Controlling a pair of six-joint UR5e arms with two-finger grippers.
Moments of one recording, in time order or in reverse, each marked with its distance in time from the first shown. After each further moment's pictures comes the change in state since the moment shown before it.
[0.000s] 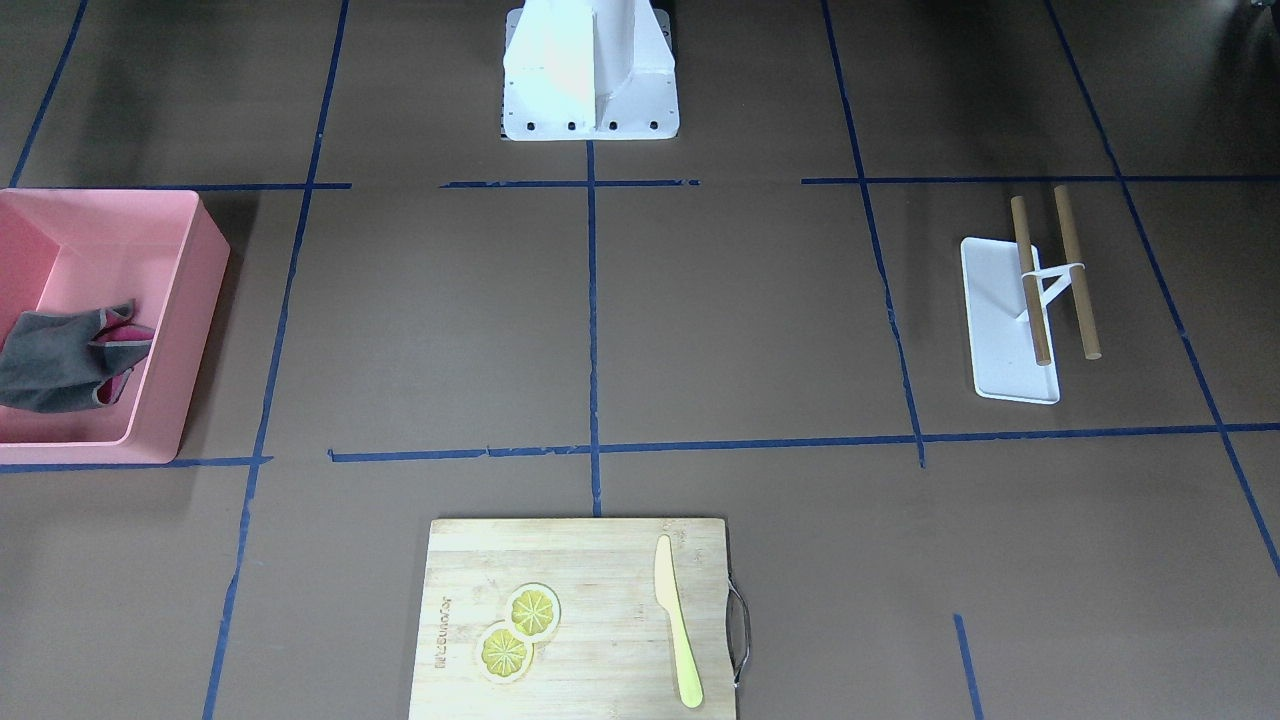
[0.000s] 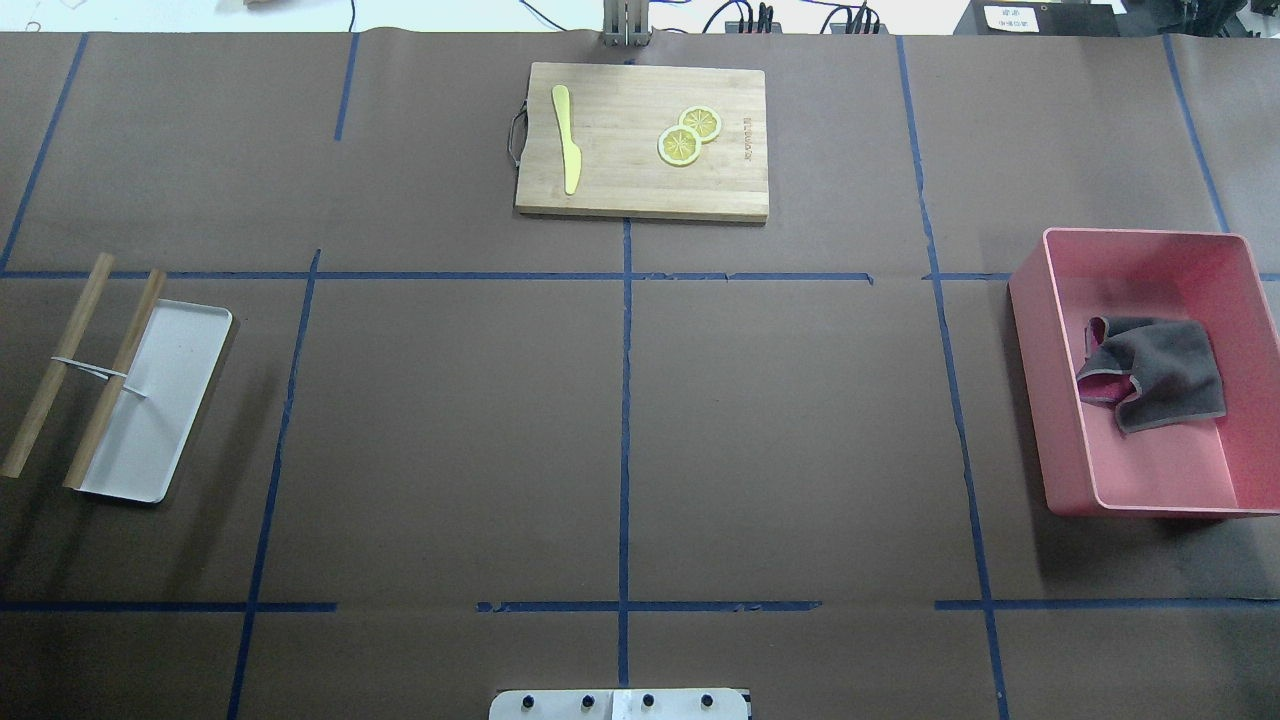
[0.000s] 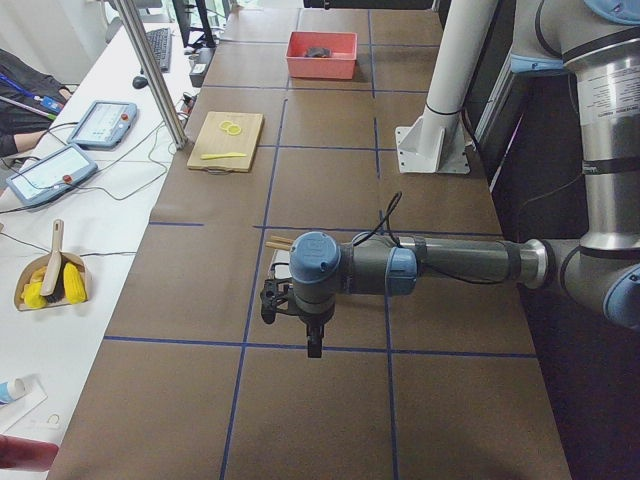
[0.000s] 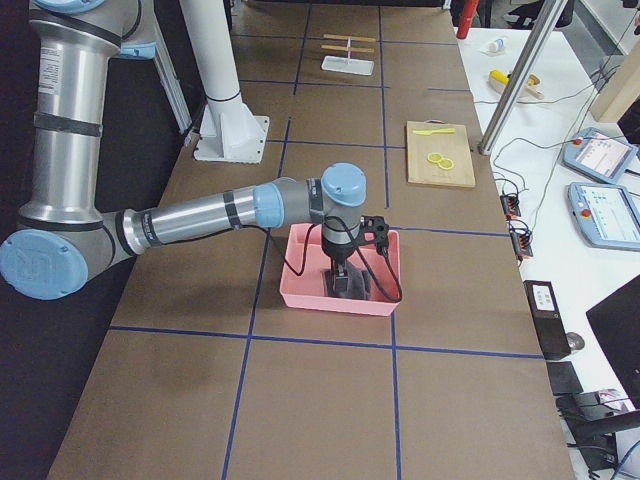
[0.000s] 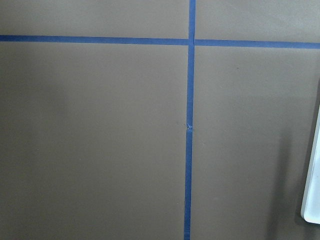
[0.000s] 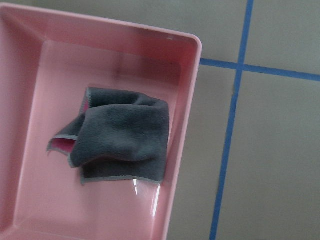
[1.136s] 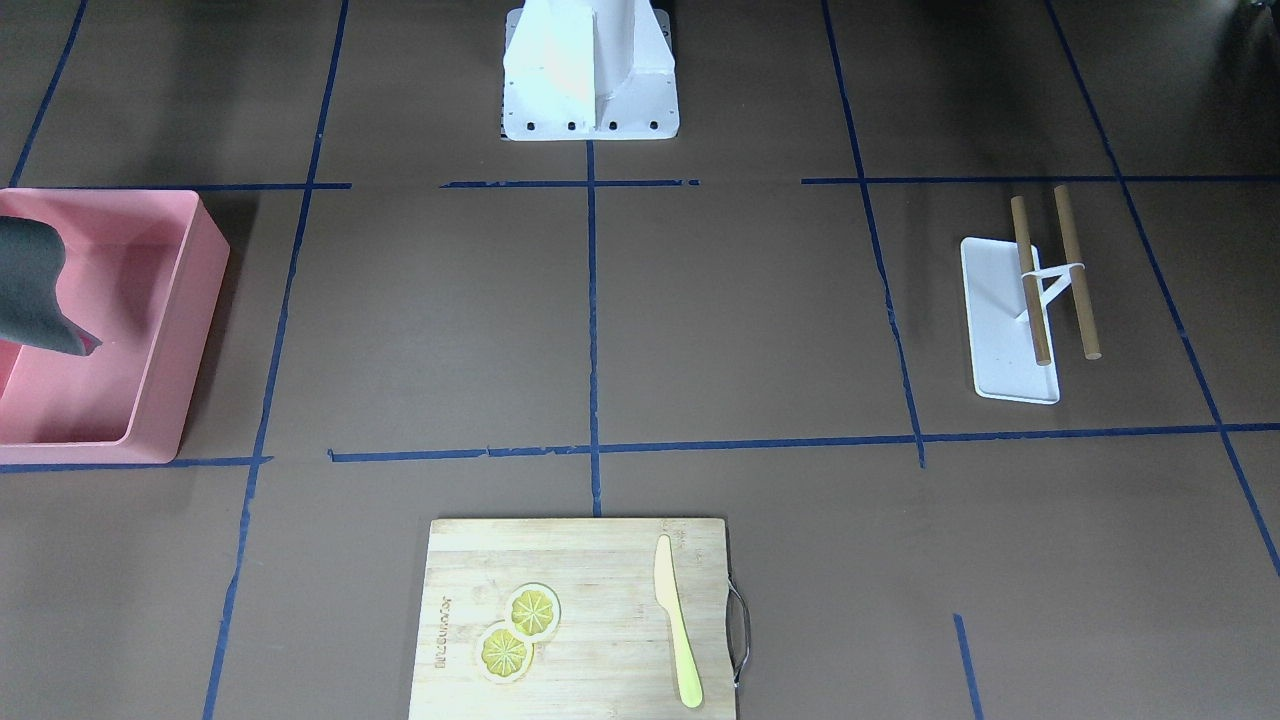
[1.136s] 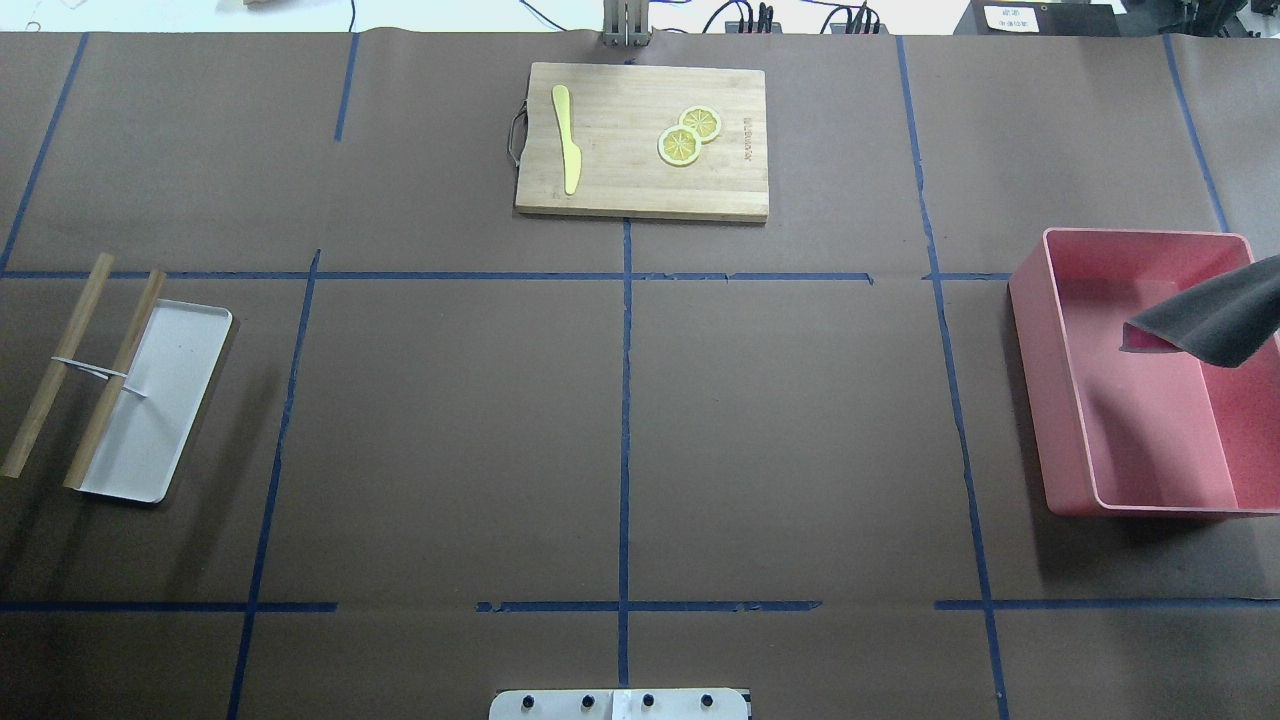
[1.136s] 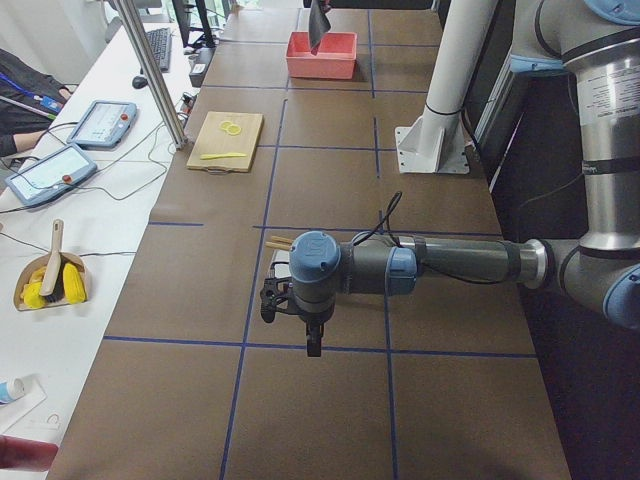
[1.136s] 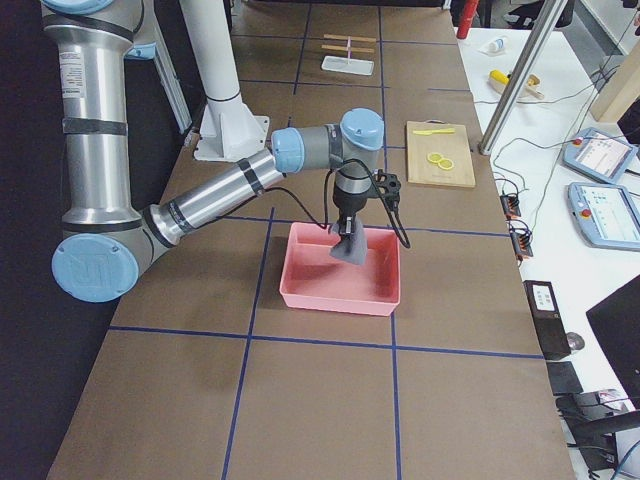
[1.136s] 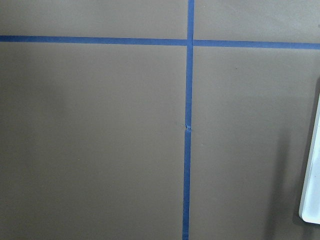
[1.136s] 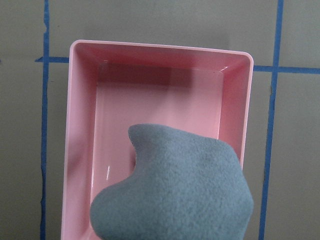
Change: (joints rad) left arm -0.001 0.000 -0.003 0.000 -0.009 -0.001; right arm -0.069 0.181 0.137 -0.324 0.014 0.149
